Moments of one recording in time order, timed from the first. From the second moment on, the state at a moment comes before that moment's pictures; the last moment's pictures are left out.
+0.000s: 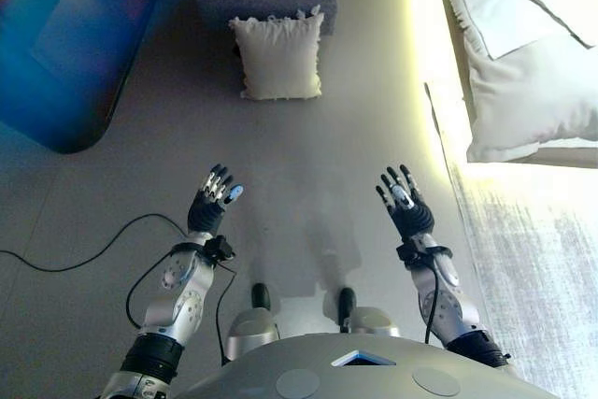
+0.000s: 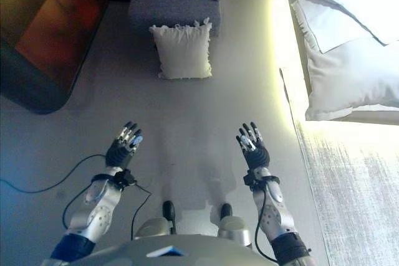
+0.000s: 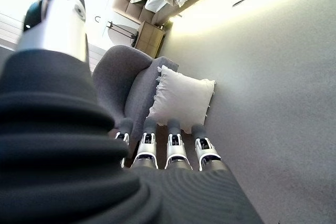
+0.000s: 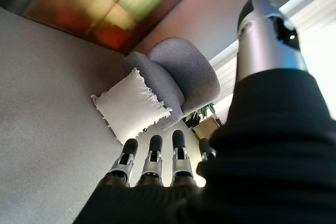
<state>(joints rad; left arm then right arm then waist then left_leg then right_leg) 0.18 0.37 -0.22 0.14 -0.68 -0.16 0.07 0.17 -0.25 0.25 0.20 0.90 -0.21 0.05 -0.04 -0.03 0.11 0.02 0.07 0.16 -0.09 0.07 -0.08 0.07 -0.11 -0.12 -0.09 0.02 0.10</state>
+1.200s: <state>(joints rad) 0.22 0.37 -0.22 0.14 -0.68 -0.16 0.05 0.20 -0.25 0.26 0.20 0.88 -0.21 0.06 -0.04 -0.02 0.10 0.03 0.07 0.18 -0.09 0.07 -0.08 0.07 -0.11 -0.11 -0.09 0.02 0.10</state>
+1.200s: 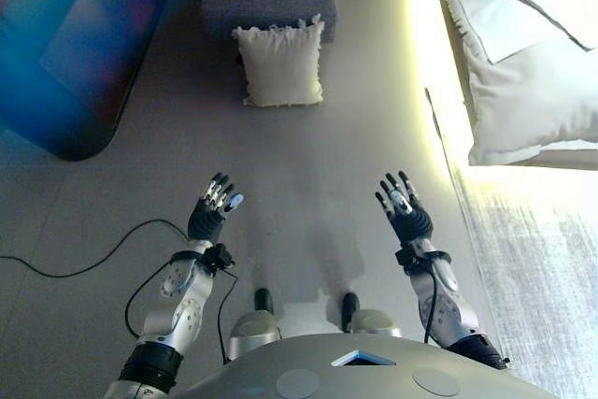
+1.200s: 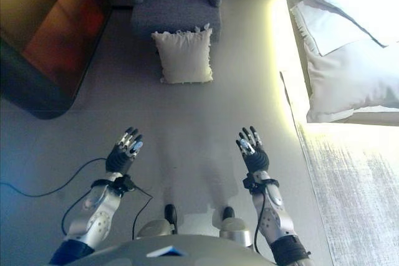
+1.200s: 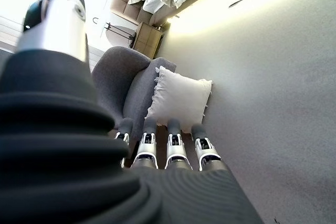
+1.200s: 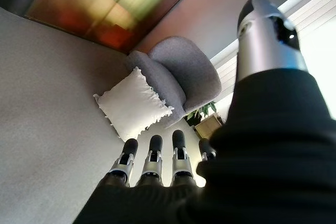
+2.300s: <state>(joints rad) 0.17 0.36 -0.19 0.22 -0.68 -0.12 0.04 0.25 -0.24 0.24 0.24 0.88 -0.19 0.05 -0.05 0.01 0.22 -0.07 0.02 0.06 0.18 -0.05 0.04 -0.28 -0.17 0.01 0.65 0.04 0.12</state>
